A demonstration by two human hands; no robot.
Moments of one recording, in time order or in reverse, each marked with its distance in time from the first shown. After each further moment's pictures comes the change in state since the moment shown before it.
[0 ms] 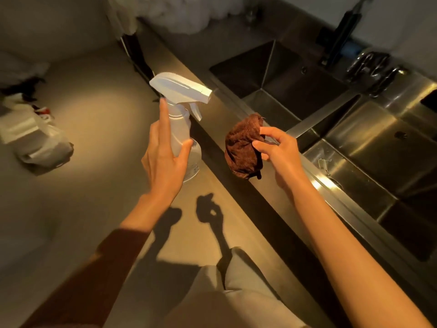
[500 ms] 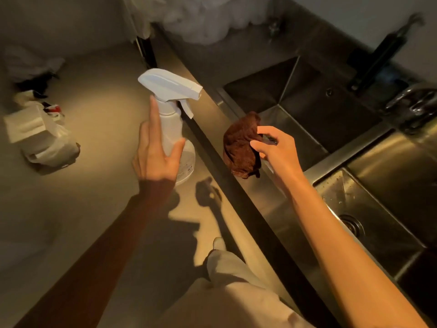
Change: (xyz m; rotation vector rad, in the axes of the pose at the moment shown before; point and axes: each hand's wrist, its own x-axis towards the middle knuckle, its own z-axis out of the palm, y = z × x) left_hand 0.109 -0.046 0.039 0.079 0.094 -0.115; right_hand 0.139 -0.021 0.050 -0.079 -0.124 -0.034
